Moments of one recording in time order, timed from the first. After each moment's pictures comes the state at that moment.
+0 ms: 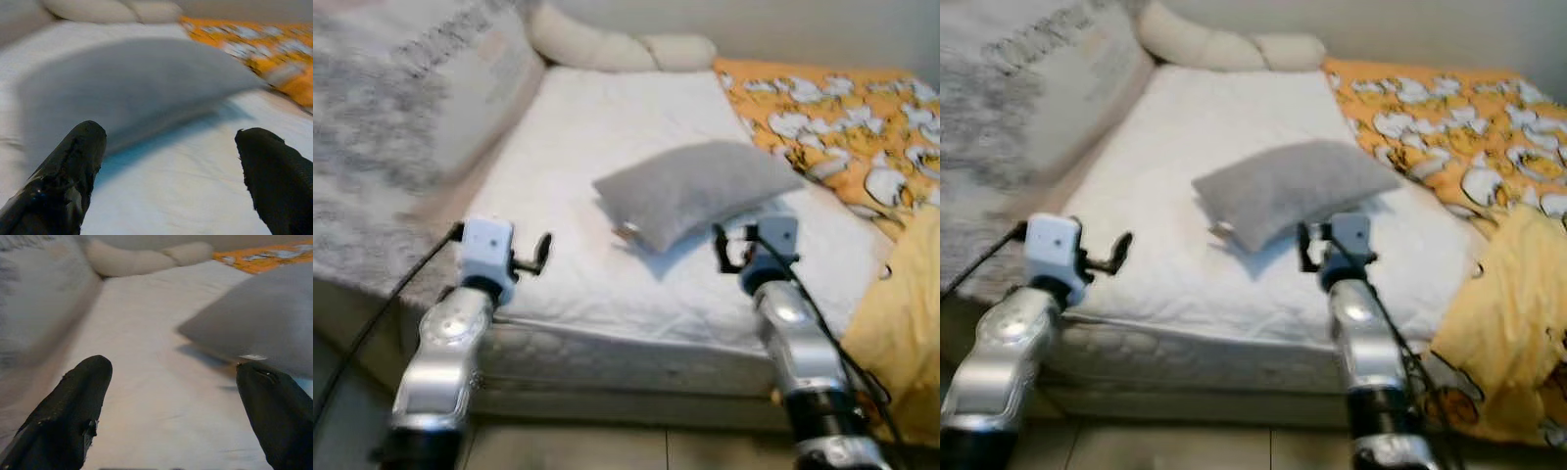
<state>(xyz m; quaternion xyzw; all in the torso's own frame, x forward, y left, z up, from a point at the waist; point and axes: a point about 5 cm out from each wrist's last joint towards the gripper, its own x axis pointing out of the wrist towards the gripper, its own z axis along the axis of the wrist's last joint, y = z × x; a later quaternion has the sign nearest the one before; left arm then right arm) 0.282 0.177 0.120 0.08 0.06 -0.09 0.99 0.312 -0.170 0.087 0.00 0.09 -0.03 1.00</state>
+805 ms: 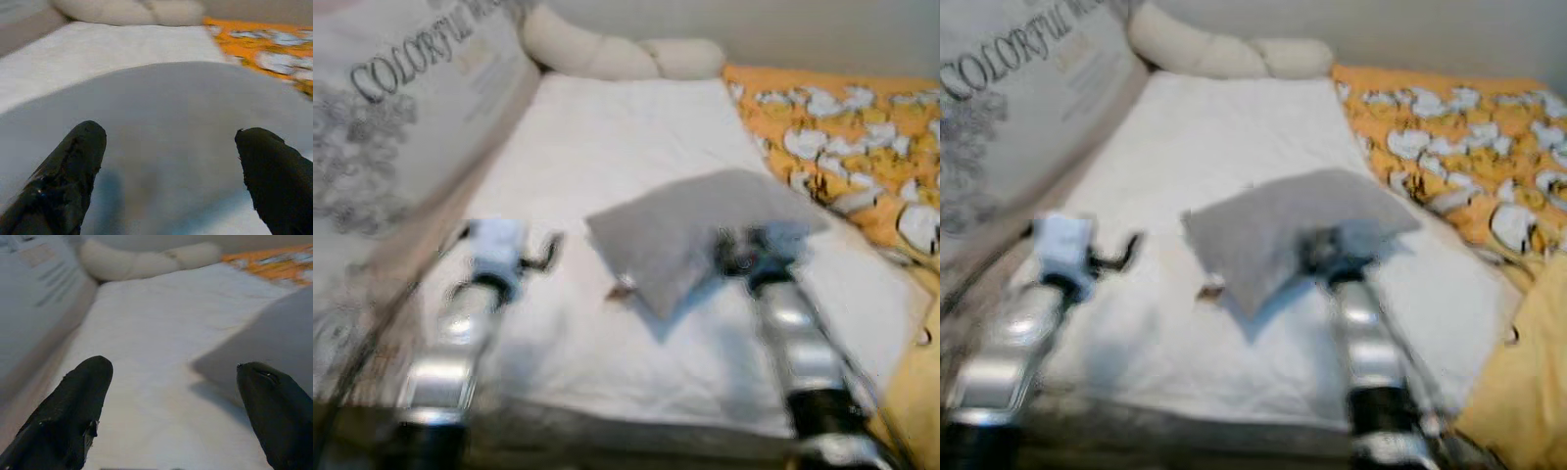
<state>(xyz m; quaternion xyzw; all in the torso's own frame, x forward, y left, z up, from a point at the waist) 0.286 0.189 0.122 0.09 0.05 -0.08 0.99 0.316 -0.146 0.088 0.01 0.09 0.01 1.00</state>
